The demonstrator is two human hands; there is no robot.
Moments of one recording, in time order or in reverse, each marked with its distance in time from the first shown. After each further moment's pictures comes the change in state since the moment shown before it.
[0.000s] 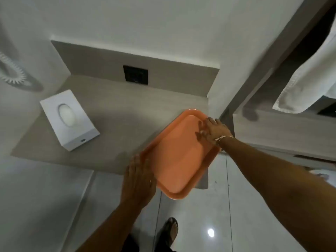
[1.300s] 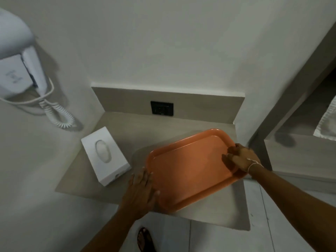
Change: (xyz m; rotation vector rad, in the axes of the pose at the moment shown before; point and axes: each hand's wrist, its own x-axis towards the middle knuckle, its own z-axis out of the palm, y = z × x) left_hand 0.073 -0.127 -0.049 0.087 -0.032 0.183; right_hand 0.012 -0.042 -0.023 0.504 0.048 0.209
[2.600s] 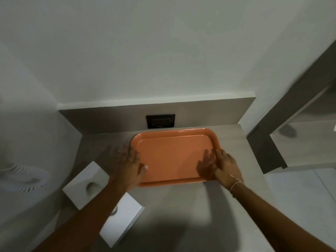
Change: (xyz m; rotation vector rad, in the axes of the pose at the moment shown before) left_hand 0.209 -0.163 -0.055 0.132 -0.078 0.108; right_hand 0.022 -0.128 0.103 -0.002 0.171 0.110
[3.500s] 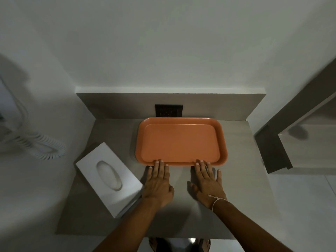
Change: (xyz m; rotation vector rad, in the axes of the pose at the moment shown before) left_hand -0.074 0.113 0.047 -0.057 -0.122 -0.026; right_hand -0.067 -0.006 0.069 -0.331 -0.244 -0.260
